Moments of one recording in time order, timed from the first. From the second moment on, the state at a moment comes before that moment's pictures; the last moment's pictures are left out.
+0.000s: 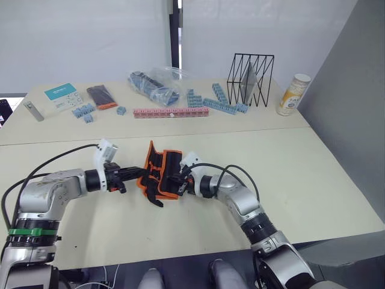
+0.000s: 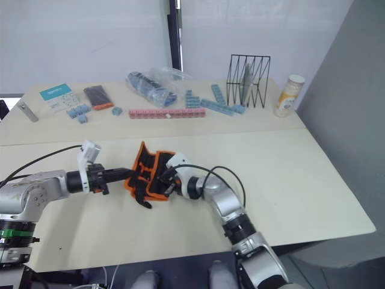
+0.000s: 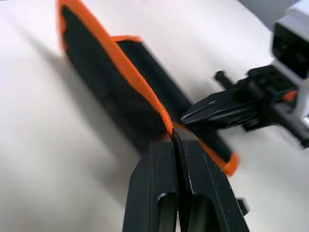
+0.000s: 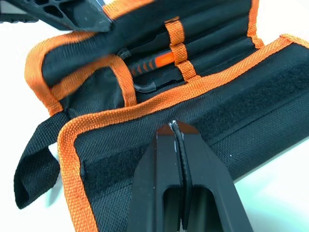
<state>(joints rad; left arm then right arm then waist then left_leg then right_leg) -0.43 0.72 0.12 0.03 -0.65 0.91 -0.94 -0.63 -0.04 0.31 0.29 0.13 0.45 0.69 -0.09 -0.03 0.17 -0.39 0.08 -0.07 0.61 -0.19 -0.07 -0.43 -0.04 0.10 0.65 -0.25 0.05</state>
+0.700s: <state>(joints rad) -0.43 0.50 0.05 0.02 -0.59 0.87 -0.80 -0.60 -0.08 0.15 0.20 0.30 0.60 0.76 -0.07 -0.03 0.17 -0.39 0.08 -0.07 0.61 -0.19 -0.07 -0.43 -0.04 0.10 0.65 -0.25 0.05</state>
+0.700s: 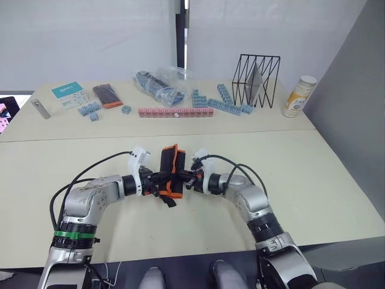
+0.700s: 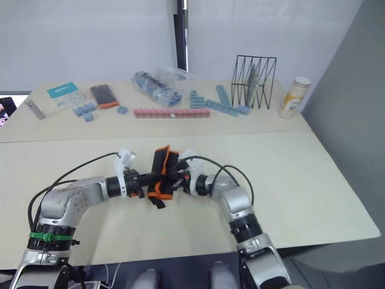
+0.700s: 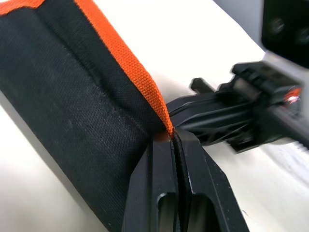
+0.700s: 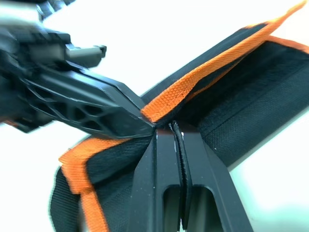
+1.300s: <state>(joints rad) -0.48 0.43 -0.02 0.11 -0.50 0.80 -0.78 -0.68 -0.09 0.16 0.26 0.28 0.56 0.68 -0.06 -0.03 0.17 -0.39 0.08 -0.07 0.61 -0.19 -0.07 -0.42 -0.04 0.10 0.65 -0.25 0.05</state>
